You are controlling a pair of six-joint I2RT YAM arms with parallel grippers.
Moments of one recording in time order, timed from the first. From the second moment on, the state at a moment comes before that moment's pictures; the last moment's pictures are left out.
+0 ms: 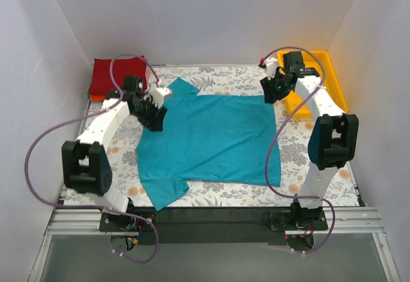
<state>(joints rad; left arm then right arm) -0.14 1.48 1.15 -0.90 0.43 0.63 0.15 1.86 1.57 -0.79 -0.31 -0.48</state>
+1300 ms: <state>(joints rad) -0.14 2.65 2.26 -0.21 0.38 0.12 0.08 2.22 1.73 -0.42 -0.17 -0.20</state>
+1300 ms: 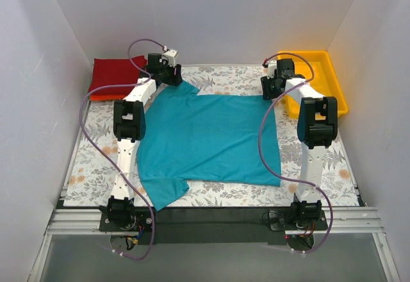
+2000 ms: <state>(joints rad) -0.15 2.71 2.30 -0.11 0.42 0.15 0.05 2.29 1.78 -0.39 -0.22 -0.15</state>
